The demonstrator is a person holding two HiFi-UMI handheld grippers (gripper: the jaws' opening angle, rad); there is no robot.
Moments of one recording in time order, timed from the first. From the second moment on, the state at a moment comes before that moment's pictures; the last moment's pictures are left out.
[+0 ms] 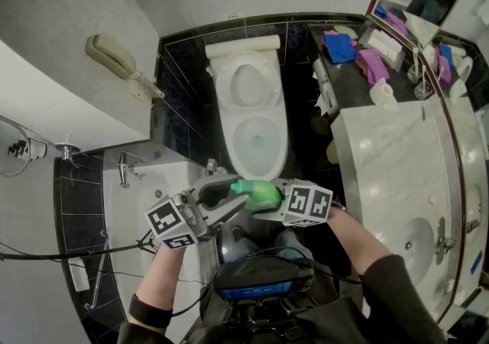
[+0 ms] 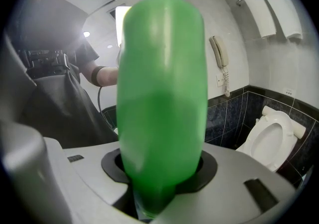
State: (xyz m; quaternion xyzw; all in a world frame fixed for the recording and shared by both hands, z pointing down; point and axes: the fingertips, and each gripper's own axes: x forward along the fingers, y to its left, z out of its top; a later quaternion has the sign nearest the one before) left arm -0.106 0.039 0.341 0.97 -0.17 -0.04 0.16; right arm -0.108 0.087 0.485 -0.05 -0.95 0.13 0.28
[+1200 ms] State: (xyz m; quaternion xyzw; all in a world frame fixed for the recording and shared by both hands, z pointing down) left arm -0.201 0.023 0.480 0.85 -0.49 0.12 0.15; right arm -0.017 0.010 0.519 0.32 -0.90 0.15 0.26
